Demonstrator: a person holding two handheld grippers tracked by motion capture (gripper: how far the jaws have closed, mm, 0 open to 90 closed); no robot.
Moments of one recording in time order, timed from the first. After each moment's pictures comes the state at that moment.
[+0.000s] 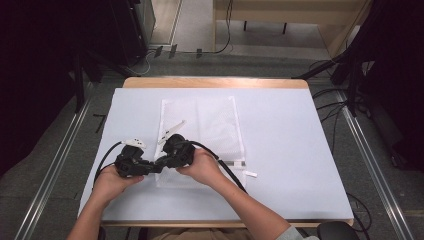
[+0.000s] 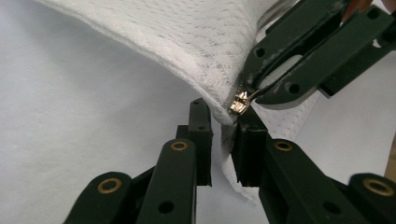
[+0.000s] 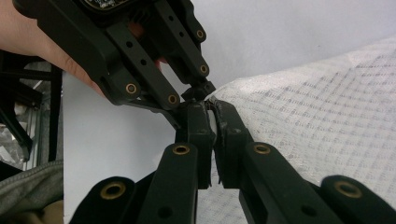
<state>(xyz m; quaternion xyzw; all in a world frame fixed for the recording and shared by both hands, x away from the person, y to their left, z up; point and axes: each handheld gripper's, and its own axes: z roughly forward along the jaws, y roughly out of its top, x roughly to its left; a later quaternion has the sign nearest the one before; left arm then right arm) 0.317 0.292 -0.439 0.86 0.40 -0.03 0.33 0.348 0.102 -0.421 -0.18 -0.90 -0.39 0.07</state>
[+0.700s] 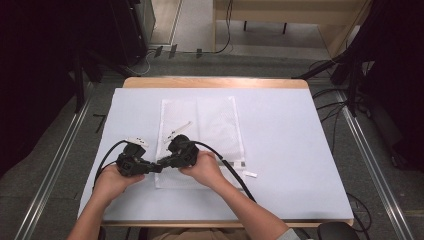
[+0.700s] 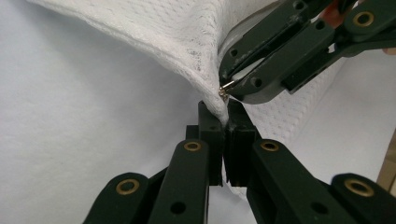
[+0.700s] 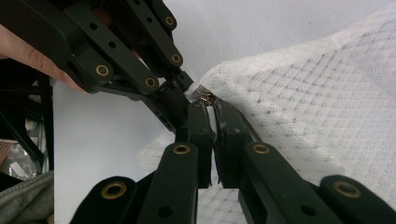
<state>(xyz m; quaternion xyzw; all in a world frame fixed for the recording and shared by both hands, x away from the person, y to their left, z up) 0.320 0.287 -0.437 0.85 0.42 -0.05 0.31 0.355 0.094 -0.439 -0.22 -0.88 -0.40 0.09</state>
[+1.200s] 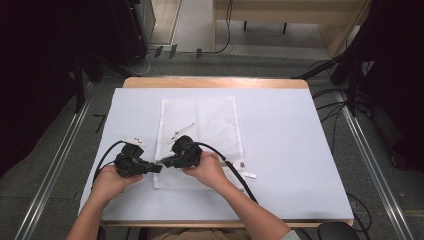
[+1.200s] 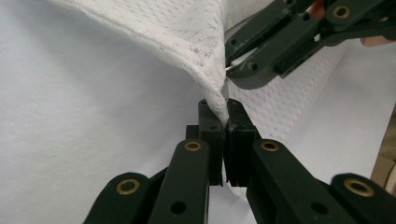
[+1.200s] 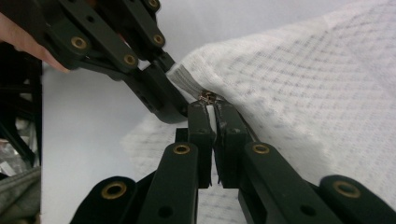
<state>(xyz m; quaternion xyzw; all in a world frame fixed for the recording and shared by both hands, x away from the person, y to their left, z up) 0.317 0.293 -0.435 0.86 0.41 -0.04 0.31 0.354 0.086 -0.444 -0.22 -0.89 -0.40 0.08</state>
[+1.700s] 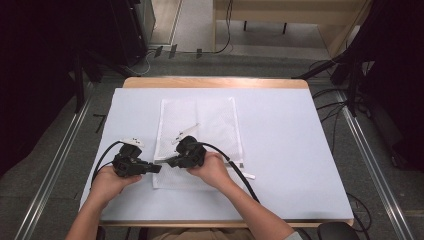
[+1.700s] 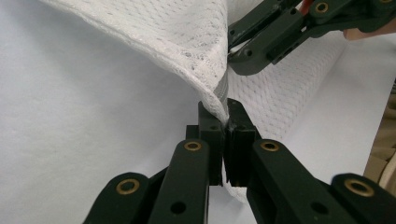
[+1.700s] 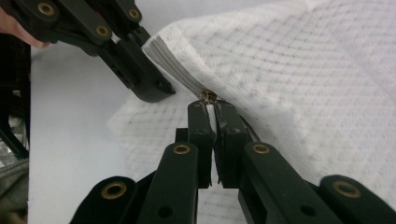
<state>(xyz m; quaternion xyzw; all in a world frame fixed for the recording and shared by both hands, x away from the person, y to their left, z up) 0.316 0.297 -0.433 0.85 0.41 -0.05 0.33 0.357 0.074 -0.449 -0.22 -0.89 -0.40 0.07</state>
